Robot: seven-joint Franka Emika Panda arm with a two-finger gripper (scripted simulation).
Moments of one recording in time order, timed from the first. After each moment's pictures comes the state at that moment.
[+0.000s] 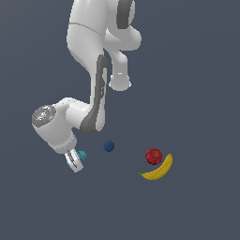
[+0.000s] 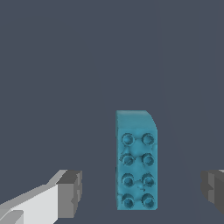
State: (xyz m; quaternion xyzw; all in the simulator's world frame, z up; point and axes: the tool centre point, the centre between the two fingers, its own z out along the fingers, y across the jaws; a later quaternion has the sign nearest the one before) arm 0.077 -0.215 0.061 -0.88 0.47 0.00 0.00
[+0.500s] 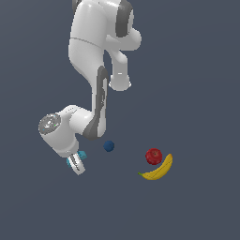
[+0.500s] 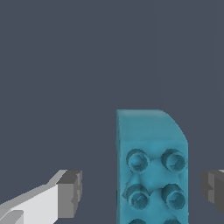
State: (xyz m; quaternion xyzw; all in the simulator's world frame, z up) arm 0.076 -0.215 0.023 -0.88 0.47 0.00 0.00
